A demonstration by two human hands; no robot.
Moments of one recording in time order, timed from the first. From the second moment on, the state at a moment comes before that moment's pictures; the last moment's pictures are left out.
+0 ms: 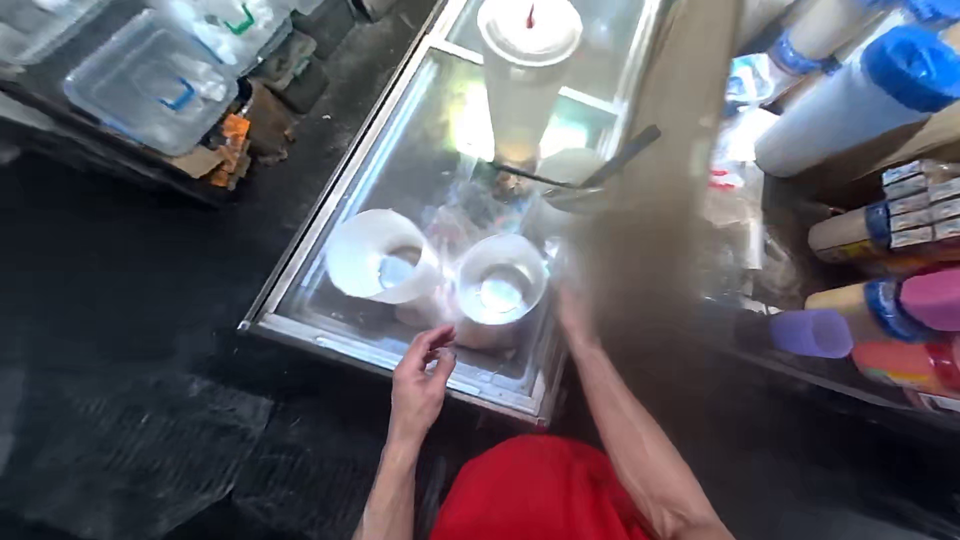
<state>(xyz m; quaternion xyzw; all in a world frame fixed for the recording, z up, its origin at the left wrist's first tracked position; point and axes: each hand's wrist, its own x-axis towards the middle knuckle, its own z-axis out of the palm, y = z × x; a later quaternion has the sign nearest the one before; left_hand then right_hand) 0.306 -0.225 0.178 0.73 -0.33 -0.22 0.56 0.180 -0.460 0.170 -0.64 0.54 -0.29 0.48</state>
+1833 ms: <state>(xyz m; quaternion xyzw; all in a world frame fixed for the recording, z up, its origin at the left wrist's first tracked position) 0.055 -0.482 0.182 0.62 -0.39 -0.38 0.57 -0.038 -0.591 0.188 -0.89 0.41 -0.11 0.19</state>
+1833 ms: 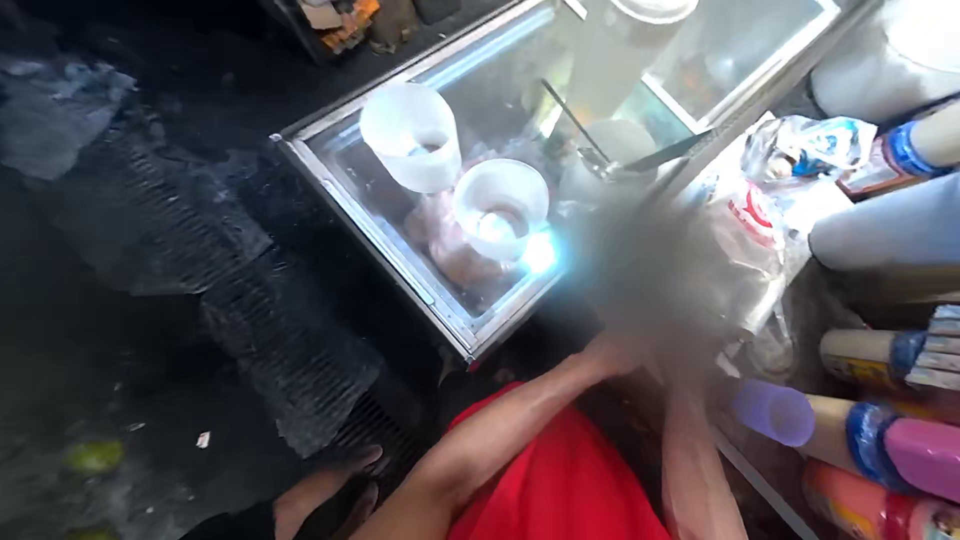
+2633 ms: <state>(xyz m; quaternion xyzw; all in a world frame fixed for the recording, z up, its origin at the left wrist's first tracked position) 0.087 -0.448 0.179 0.57 -0.14 -0.46 0.66 -0.081 -0.533 0.194 -0.81 0.27 -0.31 0.42</state>
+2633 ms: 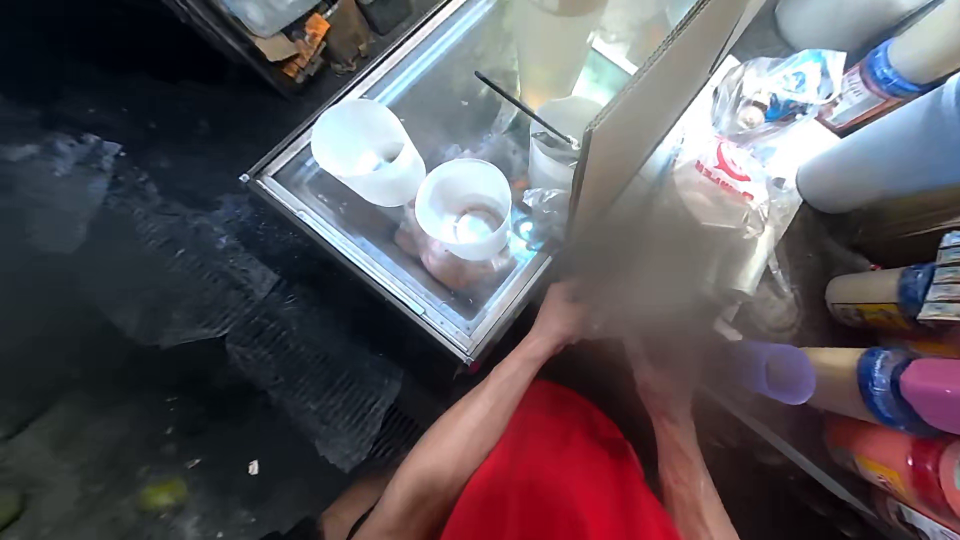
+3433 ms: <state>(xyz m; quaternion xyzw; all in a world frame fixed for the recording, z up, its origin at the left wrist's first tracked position) 0.097 -0.153 0.218 0.74 -0.21 -0.35 0.53 0.068 -0.430 0.231 -0.69 0.22 -0.28 0.63</state>
